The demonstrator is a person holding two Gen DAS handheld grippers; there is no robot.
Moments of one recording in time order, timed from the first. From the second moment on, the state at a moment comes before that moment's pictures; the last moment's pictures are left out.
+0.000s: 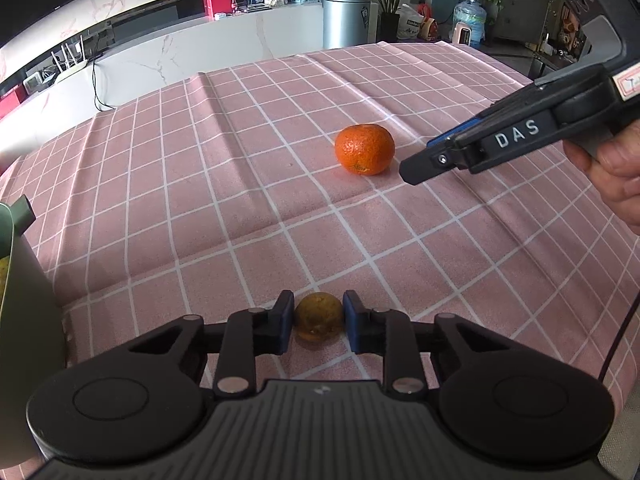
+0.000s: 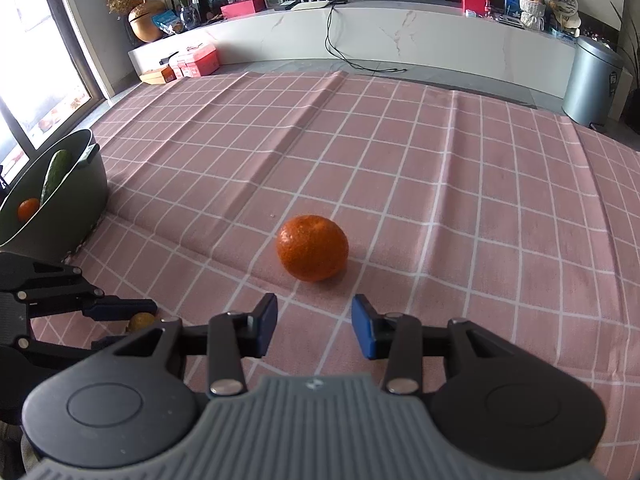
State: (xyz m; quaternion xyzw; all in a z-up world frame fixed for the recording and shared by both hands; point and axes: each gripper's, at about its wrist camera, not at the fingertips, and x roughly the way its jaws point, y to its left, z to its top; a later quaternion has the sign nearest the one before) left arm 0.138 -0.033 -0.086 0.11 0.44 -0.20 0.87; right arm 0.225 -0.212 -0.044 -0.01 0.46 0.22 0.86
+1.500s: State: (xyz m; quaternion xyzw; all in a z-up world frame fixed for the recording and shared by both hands) left arm 0.119 0.197 -0.004 0.07 0.42 -0.07 0.90; right arm 0.204 0.091 0.032 -0.15 0.43 0.35 0.82
